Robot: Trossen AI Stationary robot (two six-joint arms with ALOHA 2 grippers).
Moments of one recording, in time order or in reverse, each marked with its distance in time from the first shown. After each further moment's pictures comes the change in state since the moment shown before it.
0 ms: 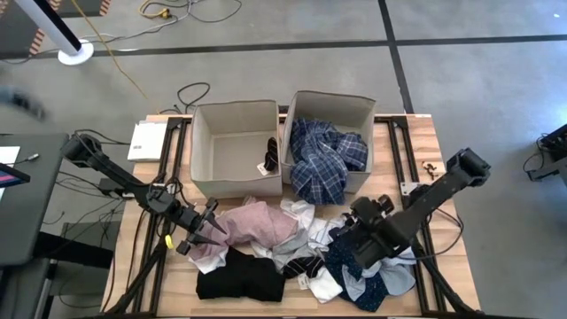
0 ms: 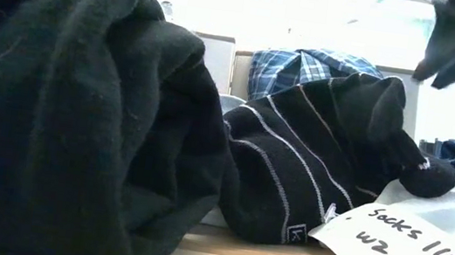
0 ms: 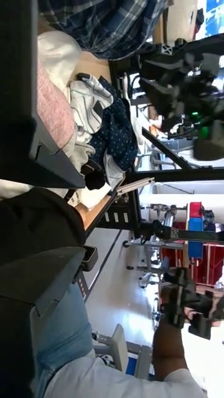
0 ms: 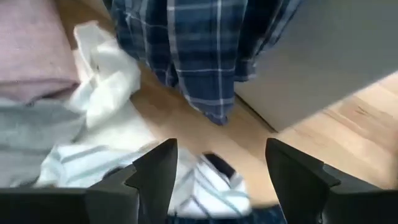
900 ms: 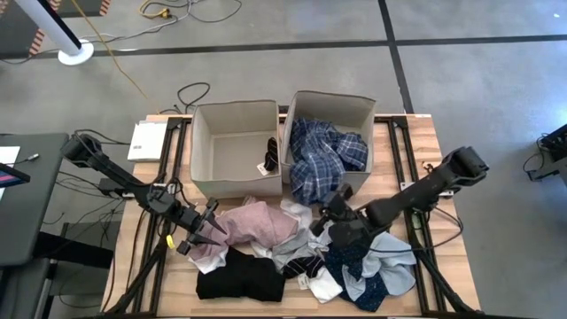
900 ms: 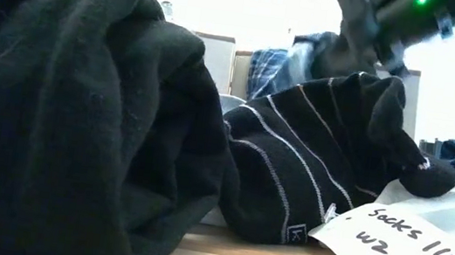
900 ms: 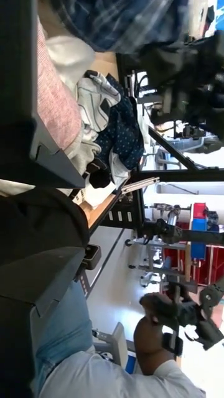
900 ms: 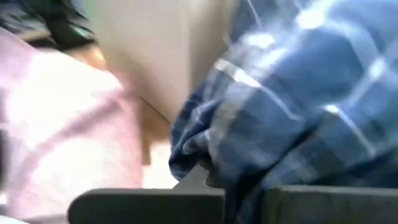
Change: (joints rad) left arm 0.000 0.000 0.000 -0.017 0.000 -0.030; right arm -0.221 -0.007 -0.265 1.151 0.259 -0.907
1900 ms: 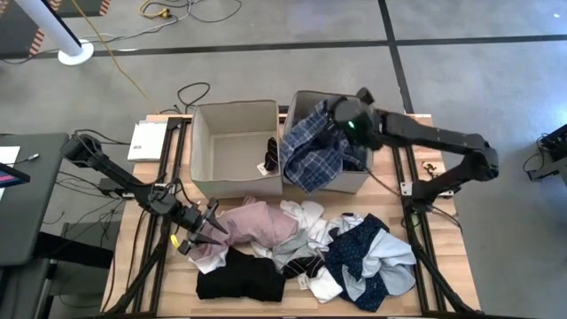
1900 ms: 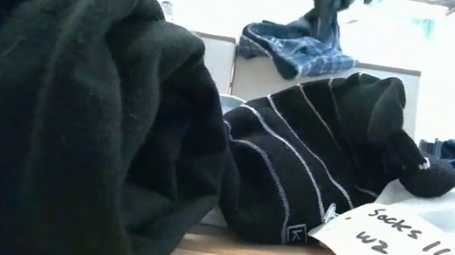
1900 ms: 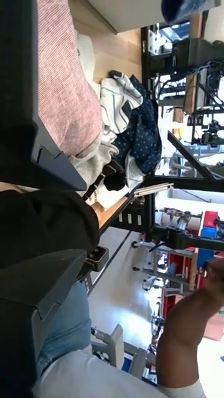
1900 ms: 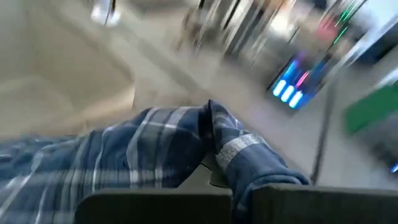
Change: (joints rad) left arm 0.000 0.000 0.000 -0.041 -0.018 -0.103; right arm -0.687 -0.139 0.531 -0.500 -0.236 -0.664
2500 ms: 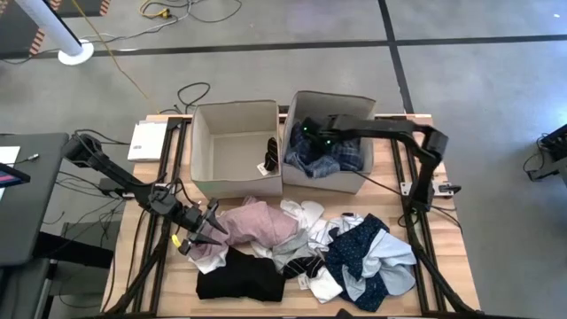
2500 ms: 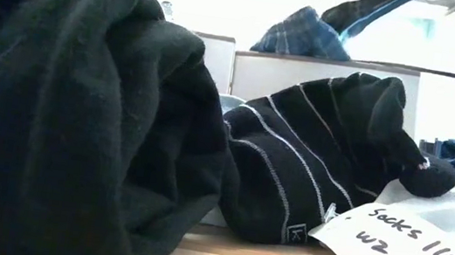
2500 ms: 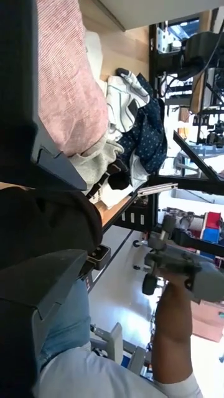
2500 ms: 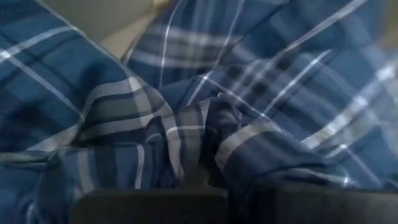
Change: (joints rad) left arm 0.000 0.000 0.000 -0.012 0.001 -0.029; right arm -0.216 0.465 -0.083 -0.085 -0.628 0.100
